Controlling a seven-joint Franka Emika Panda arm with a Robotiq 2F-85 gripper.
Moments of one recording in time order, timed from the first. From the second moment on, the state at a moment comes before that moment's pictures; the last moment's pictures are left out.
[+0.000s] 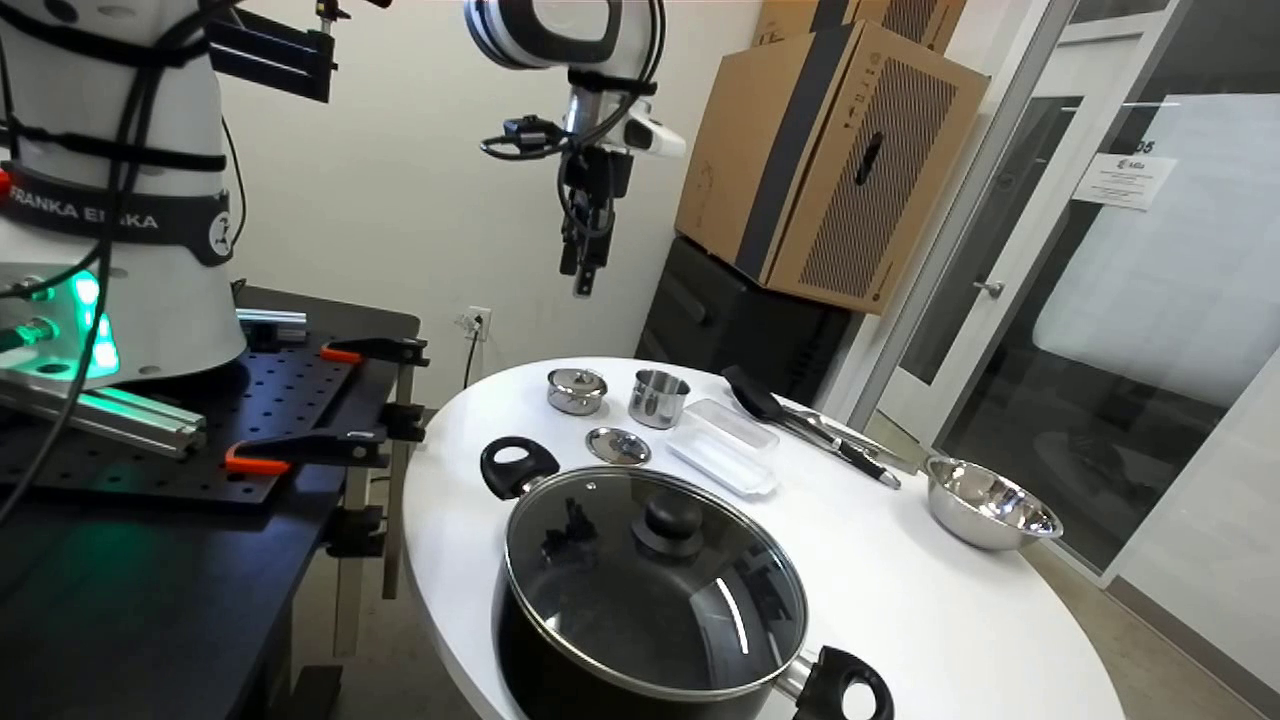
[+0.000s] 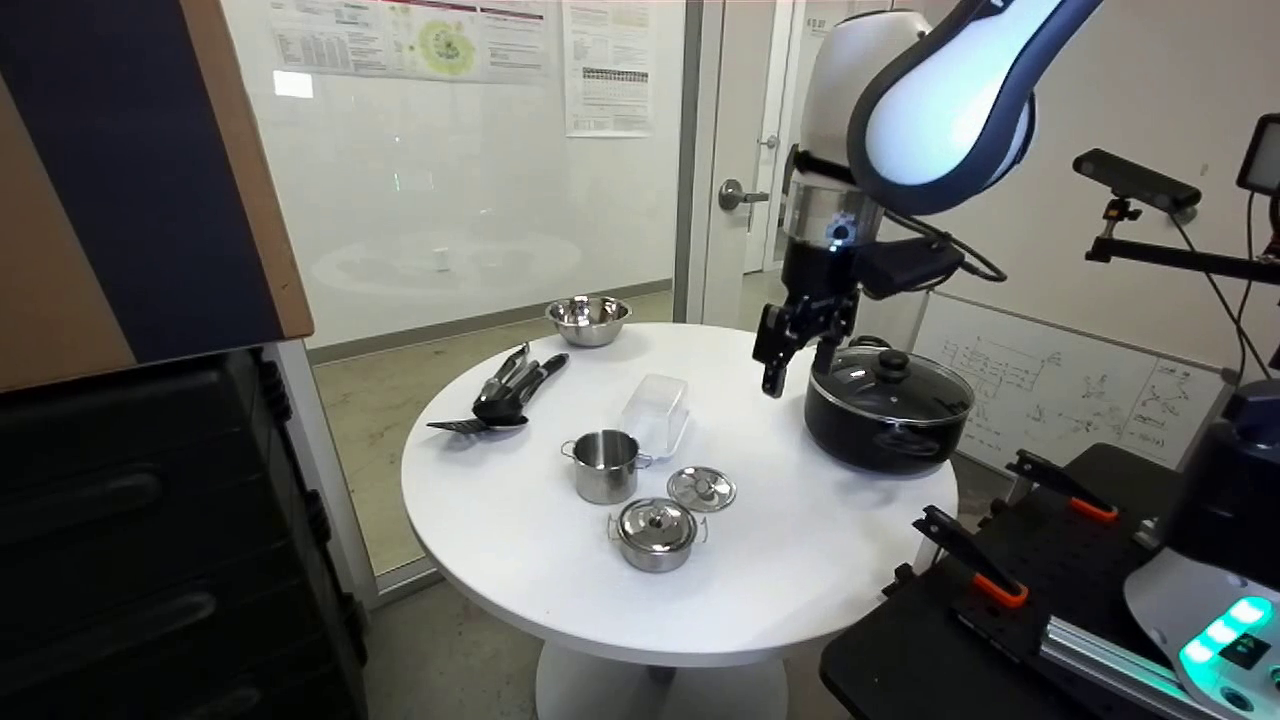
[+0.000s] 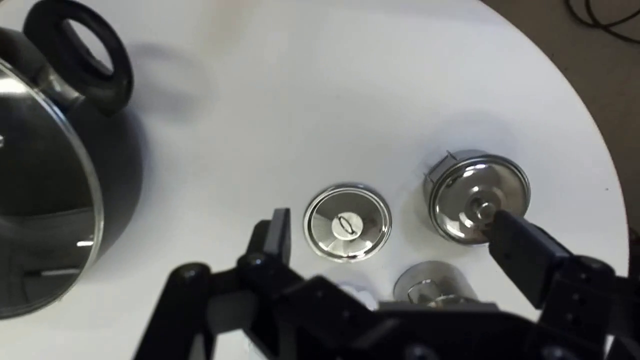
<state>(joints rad) 0.13 -0.14 0.20 -2.78 0.04 2.70 0.19</state>
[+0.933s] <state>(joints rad) 0.17 0.01 0.22 -2.75 0.02 2.74 0.25</state>
